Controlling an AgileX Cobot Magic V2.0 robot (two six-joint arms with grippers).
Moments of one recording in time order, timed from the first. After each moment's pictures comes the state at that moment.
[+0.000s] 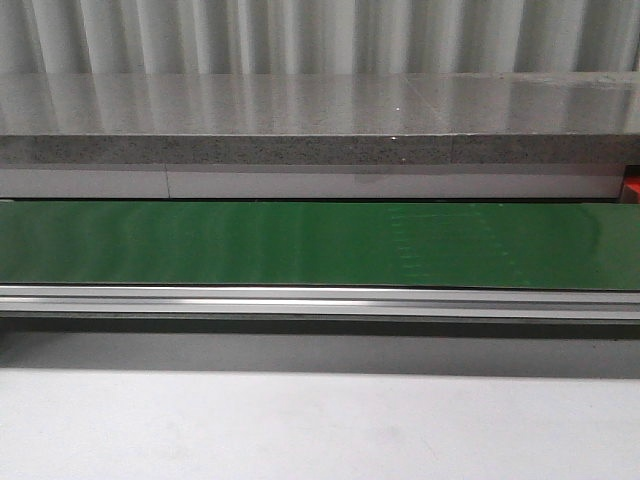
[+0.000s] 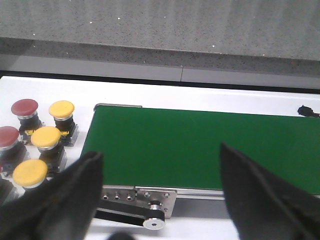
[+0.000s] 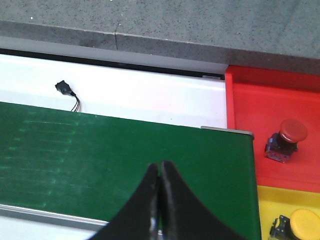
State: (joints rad) left arm -0.07 0.38 -0.44 -0.06 0.46 -0.04; right arm -0.22 0.77 -0.78 0.36 0.62 -0.44
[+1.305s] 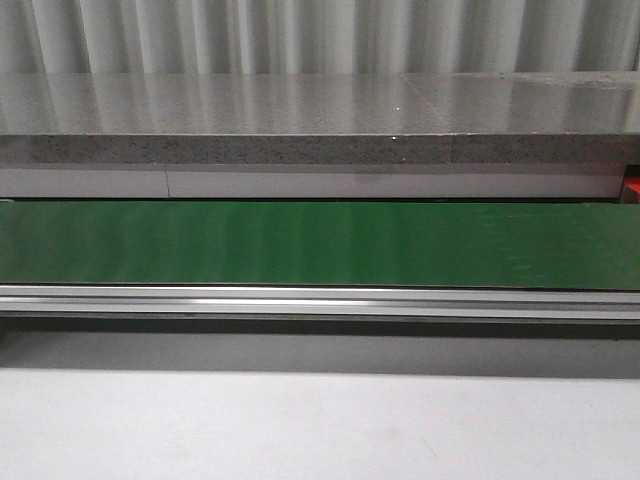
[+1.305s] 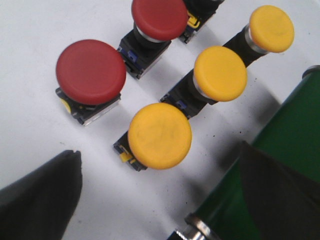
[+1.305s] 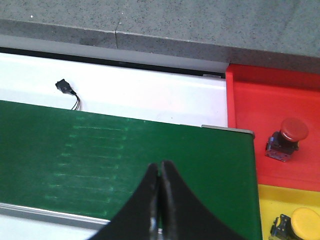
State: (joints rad) left arm 0.32 1.41 -0.69 -0.05 0.26 -0.46; right arm -0.22 0.77 -0.78 0.36 0.62 -0.44
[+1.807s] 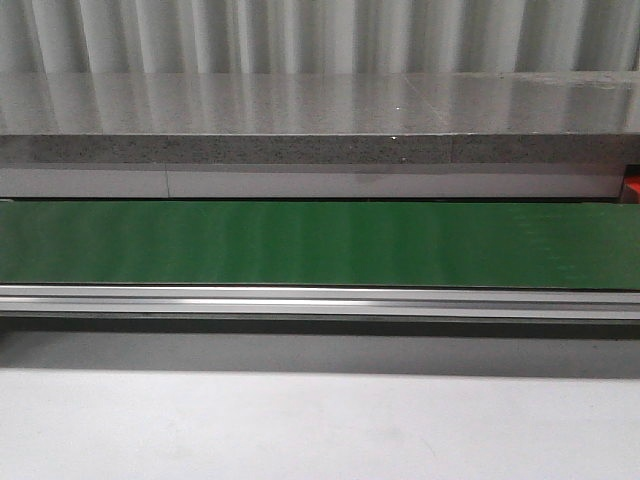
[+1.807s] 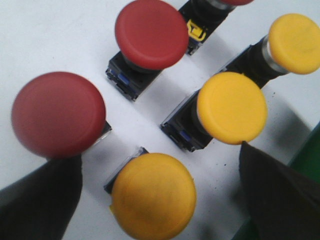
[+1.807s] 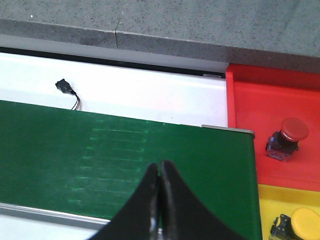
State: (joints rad) left arm 0.32 1.58 -0.79 -0.01 0.24 -0.46; right arm -0.22 0.77 -0.78 0.36 0.62 -0.44
